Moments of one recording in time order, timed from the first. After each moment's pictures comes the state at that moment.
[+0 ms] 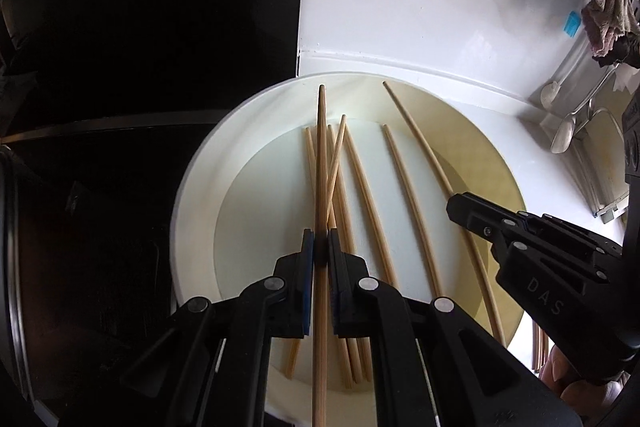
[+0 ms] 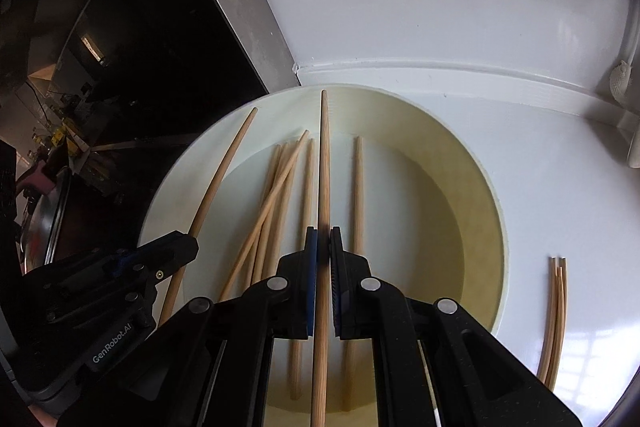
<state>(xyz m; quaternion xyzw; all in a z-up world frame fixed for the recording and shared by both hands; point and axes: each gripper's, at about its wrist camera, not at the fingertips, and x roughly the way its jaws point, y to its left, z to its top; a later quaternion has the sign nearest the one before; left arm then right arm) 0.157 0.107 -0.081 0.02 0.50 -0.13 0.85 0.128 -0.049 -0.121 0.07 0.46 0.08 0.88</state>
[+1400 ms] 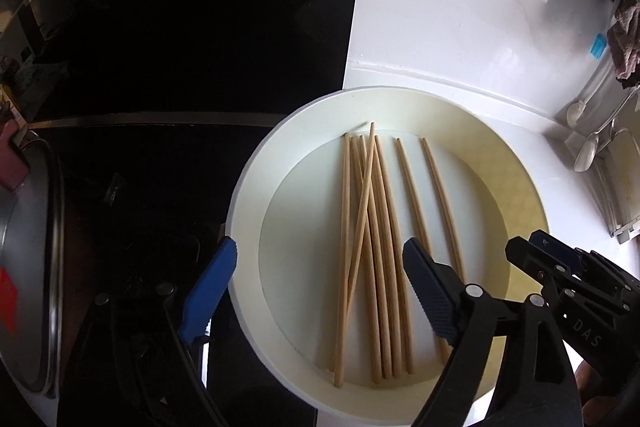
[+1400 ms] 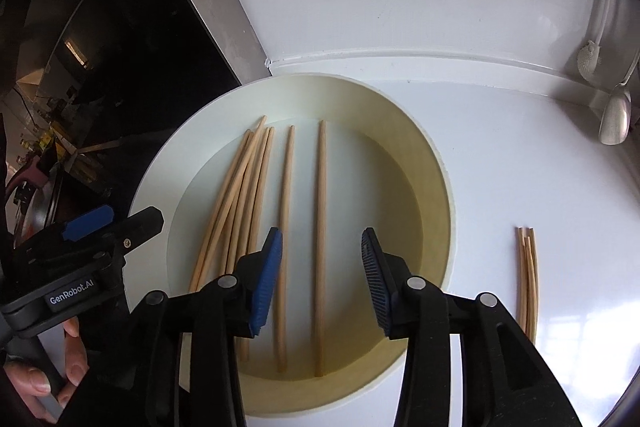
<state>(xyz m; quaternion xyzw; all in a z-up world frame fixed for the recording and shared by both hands) 0.152 0.125 -0.068 0.01 0.49 -0.07 0.87 0.084 -0.076 -0.113 0.08 0.45 0.05 0.89</state>
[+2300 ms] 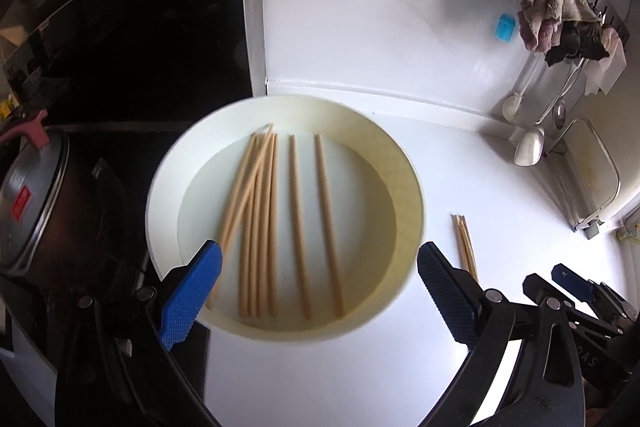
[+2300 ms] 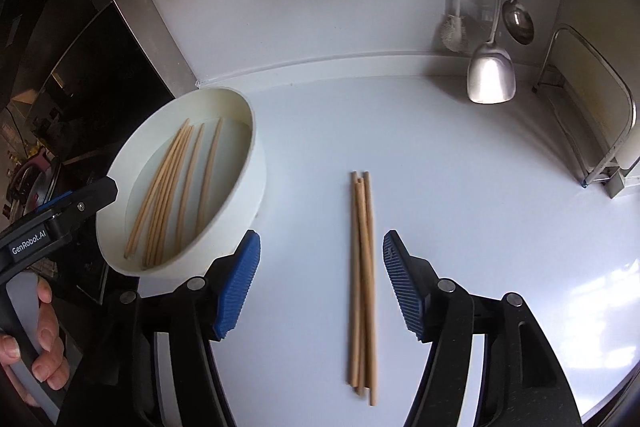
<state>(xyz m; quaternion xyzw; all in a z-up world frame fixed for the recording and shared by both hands) 0.057 0.021 -0.031 0.00 0.45 -0.08 0.89 -0.041 -0.220 -0.096 0.09 0.42 0.00 0.90</state>
